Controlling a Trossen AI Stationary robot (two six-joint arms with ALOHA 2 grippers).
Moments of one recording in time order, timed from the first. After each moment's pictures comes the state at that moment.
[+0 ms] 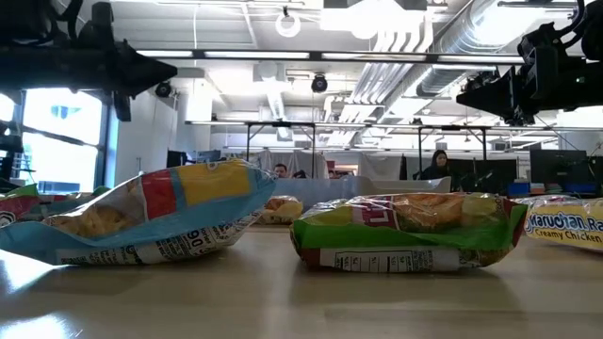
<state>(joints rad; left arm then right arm) 0.38 0.26 0.01 0.45 -0.06 -0.45 -0.27 0.01 0.01 0.03 0.10 -0.03</state>
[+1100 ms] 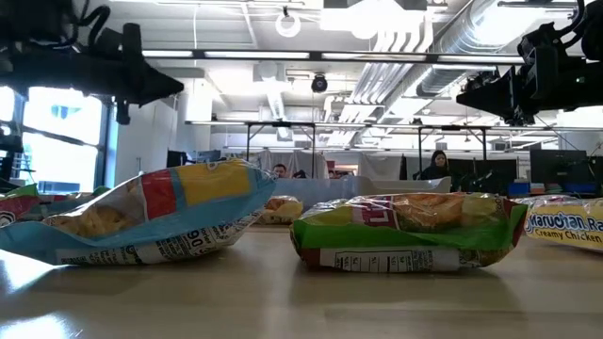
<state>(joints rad) 0.44 0.47 0.07 0.50 -0.18 -0.39 -0.27 0.01 0.01 0.03 0.10 -0.03</state>
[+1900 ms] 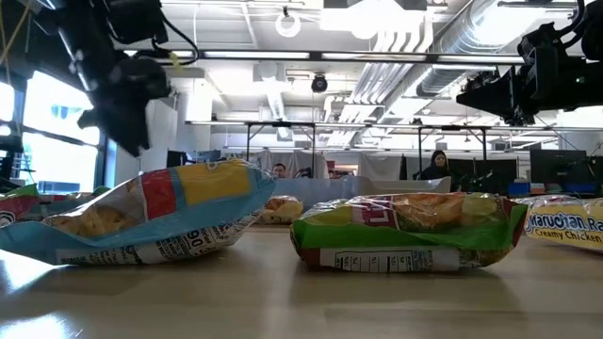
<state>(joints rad) 0.29 0.93 0.63 -0.81 -0.03 -0.60 -0.27 0.01 0.01 0.03 0.10 -0.03</state>
